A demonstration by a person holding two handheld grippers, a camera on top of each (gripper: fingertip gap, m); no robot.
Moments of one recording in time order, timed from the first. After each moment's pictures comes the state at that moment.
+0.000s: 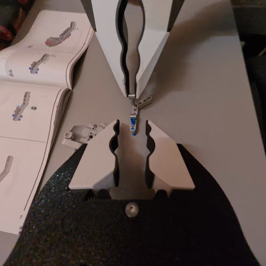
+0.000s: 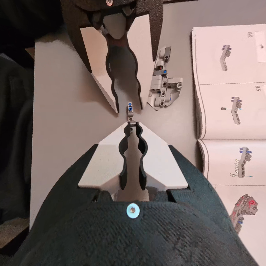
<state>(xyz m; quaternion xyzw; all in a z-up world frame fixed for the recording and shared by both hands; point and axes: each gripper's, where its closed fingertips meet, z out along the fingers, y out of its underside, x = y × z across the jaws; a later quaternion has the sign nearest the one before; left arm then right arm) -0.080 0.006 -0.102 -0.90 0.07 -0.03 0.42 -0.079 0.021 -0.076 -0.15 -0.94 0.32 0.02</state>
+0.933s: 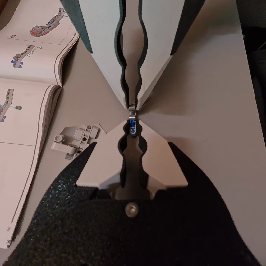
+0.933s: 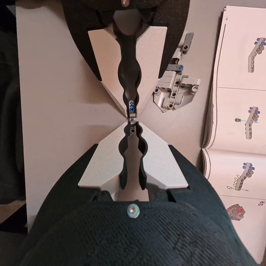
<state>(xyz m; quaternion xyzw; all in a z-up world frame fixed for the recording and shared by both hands) -0.075 0.010 -0.113 -0.91 0.07 -0.04 0.40 -0.076 0.013 -0.095 -0.10 -0.97 0.23 0.00</state>
